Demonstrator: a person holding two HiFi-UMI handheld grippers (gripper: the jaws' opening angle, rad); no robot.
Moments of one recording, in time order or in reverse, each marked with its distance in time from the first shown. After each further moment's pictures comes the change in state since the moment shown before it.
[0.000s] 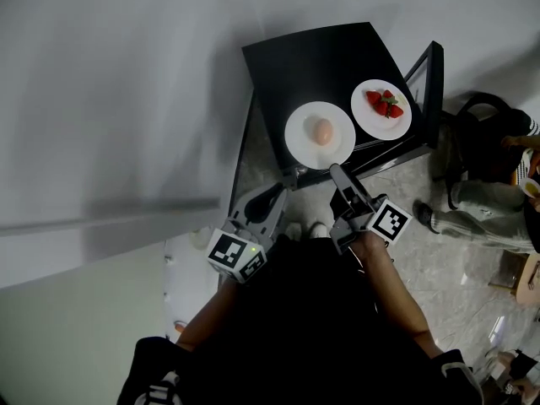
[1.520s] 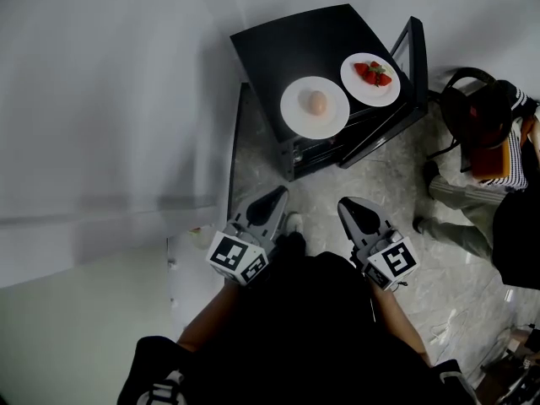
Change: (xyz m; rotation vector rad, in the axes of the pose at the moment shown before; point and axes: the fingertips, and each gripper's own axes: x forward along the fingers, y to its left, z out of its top) left arm -0.046 -0.032 -0.025 -0.022 0.013 -0.096; right arm -0.105 0.060 -0.086 -0.916 0.201 -0.136
